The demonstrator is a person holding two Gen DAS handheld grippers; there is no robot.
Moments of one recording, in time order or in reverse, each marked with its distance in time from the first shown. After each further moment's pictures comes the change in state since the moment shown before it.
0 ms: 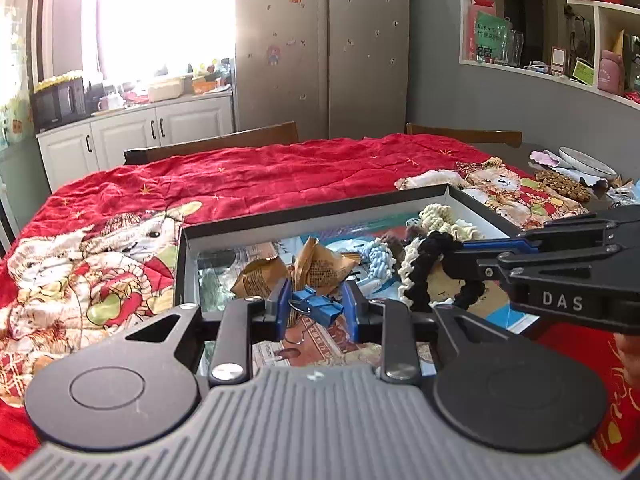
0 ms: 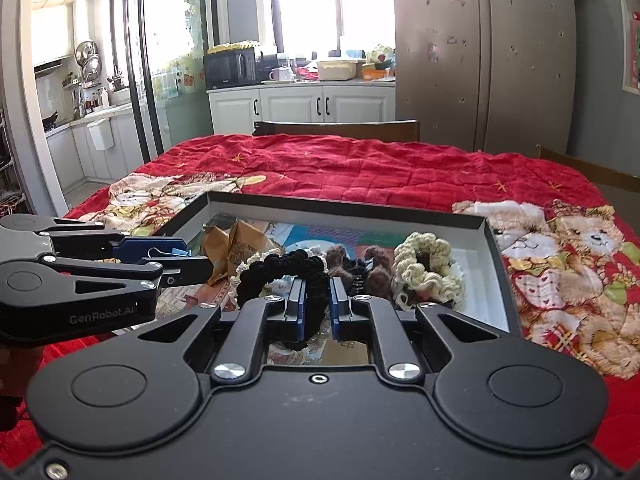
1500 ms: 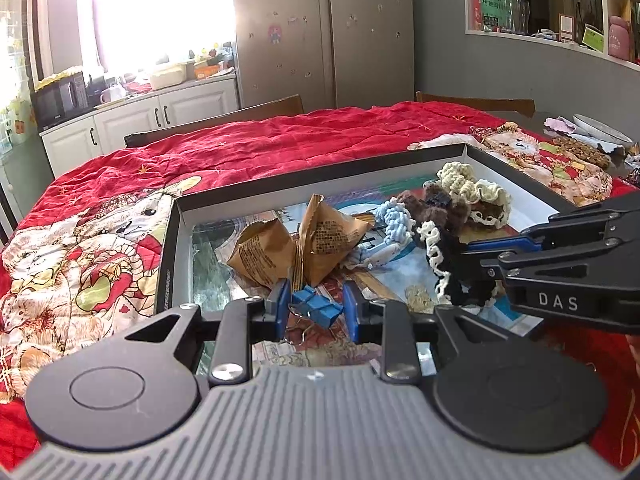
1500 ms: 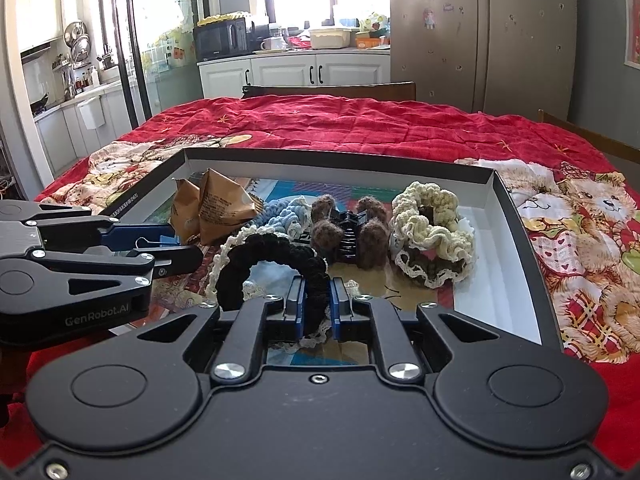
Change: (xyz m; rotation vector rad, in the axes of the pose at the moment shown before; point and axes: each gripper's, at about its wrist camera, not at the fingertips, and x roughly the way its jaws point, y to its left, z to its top) left arm 0.030 -0.006 -0.017 0.047 0.059 0.046; right arm 0.038 -0.009 -0.016 0.013 0.088 -0.017
